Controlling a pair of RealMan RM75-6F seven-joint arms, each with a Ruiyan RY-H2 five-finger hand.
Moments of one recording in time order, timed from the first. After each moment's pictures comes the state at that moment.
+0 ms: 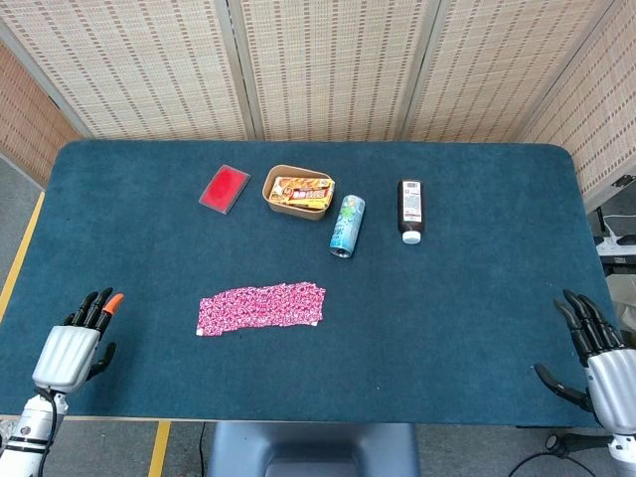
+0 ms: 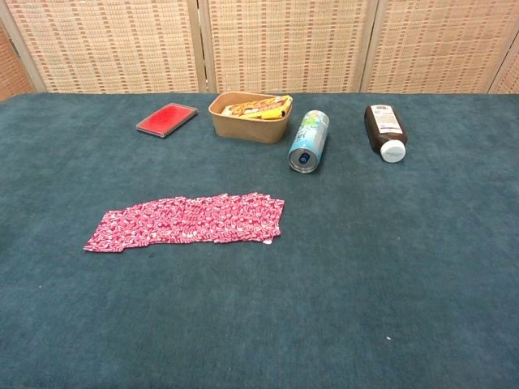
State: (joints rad) left arm -0.21 -1.23 -0.01 -1.54 1.49 1.36 0.28; right arm -0.03 -1.10 0.01 -1.57 -1.73 1.72 0.13
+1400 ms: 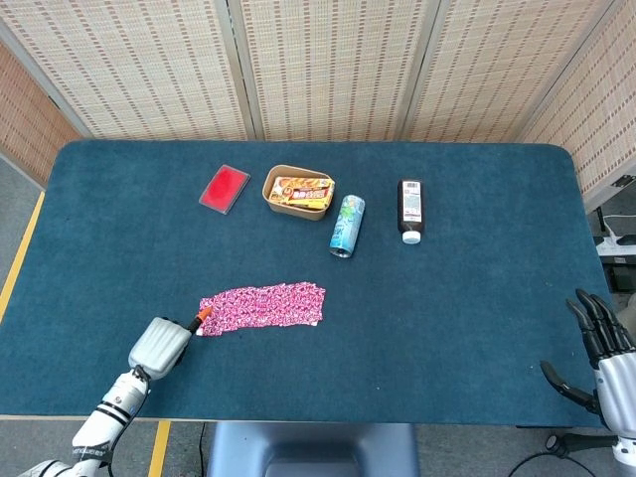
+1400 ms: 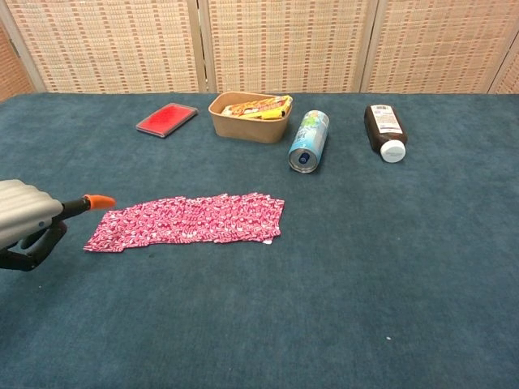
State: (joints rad) left arm -0.42 -1.42 -0.02 -1.55 1.38 1.03 0.60; right arm -0.04 -1.12 0.02 -1.56 -1.73 1.77 0.15
